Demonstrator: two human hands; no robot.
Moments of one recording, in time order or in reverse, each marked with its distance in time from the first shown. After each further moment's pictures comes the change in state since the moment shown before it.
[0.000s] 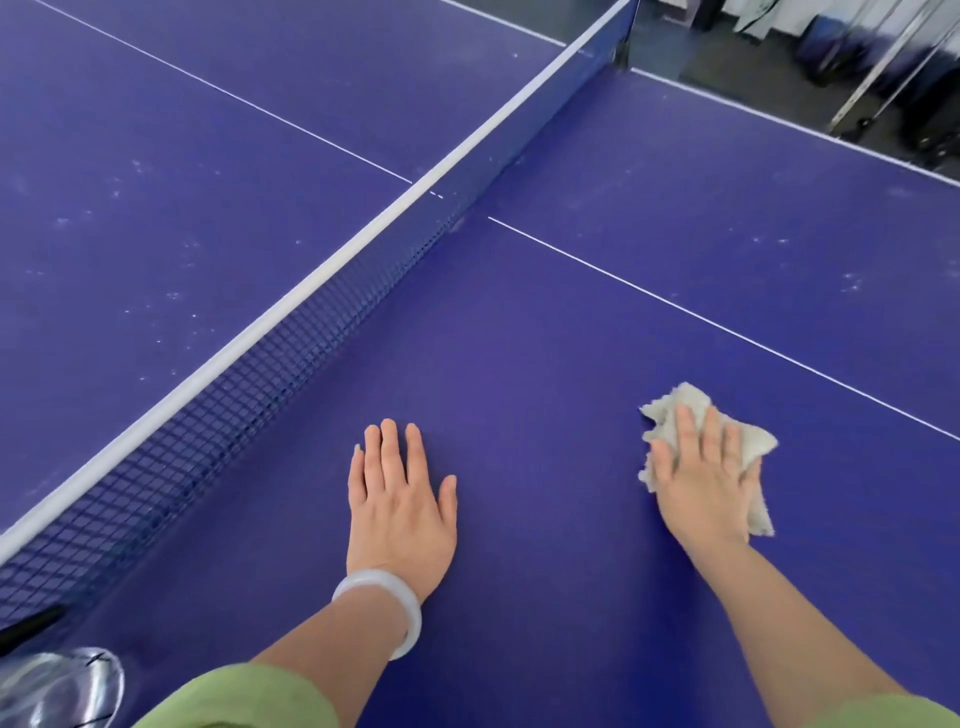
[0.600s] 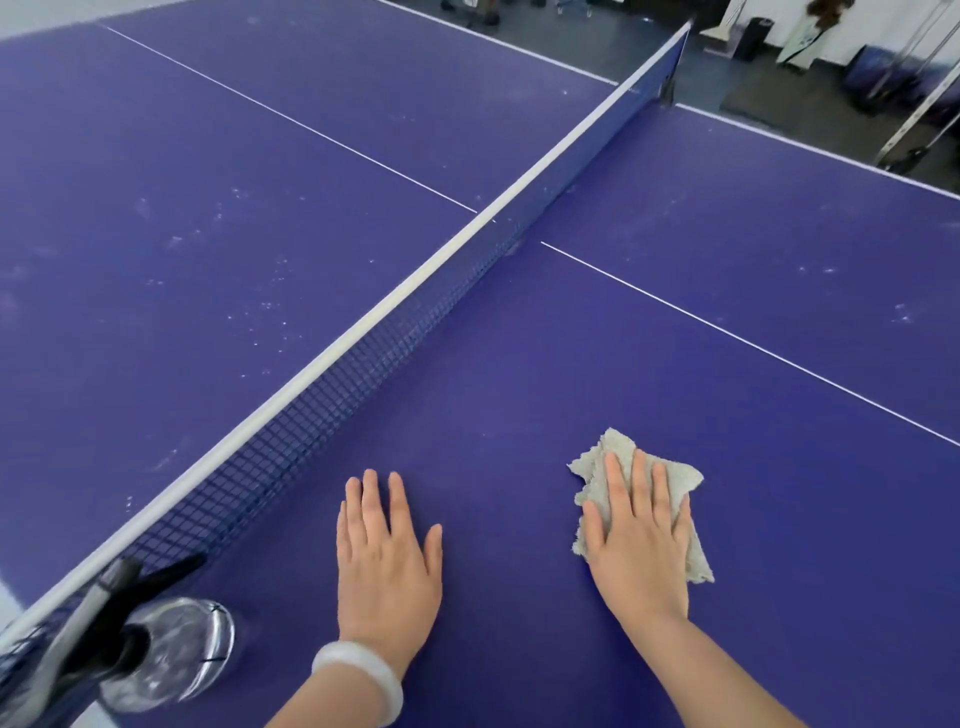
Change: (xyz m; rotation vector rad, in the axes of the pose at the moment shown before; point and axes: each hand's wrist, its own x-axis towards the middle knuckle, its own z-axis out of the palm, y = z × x) left_hand -0.056 -0.064 -0.021 -0.121 -0.014 -0.132; right_hand -0.098 -0.090 0.004 -0.008 0.000 -0.248
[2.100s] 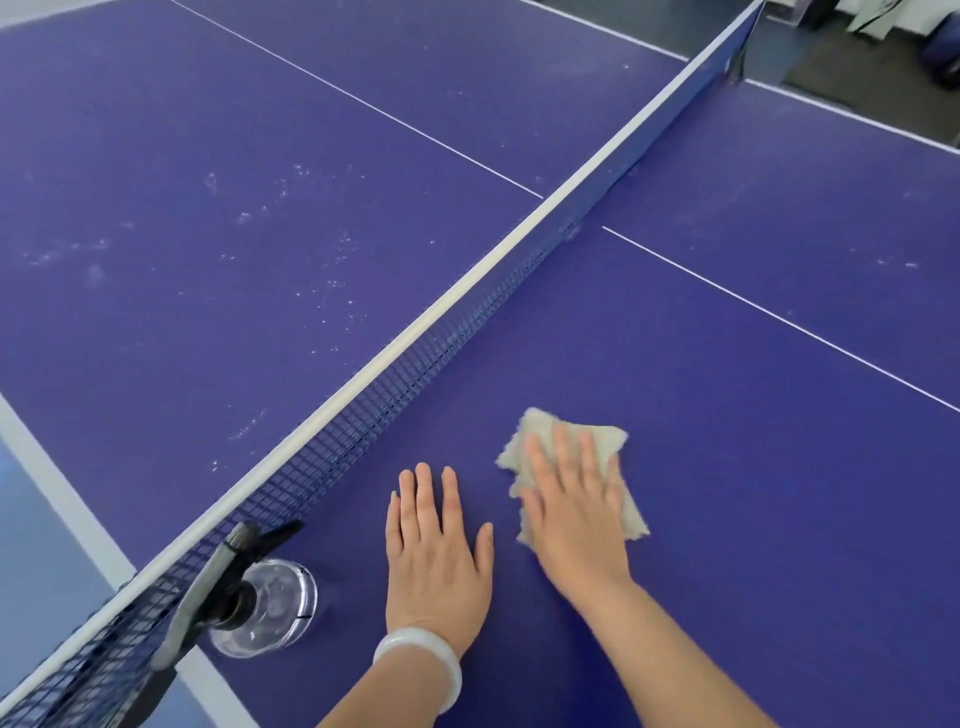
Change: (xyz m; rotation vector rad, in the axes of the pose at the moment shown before) left_hand -0.015 -0.029 0.009 0.077 0.018 0.042; right_hand -0.016 -0.111 0.005 0.039 0.003 -0.296
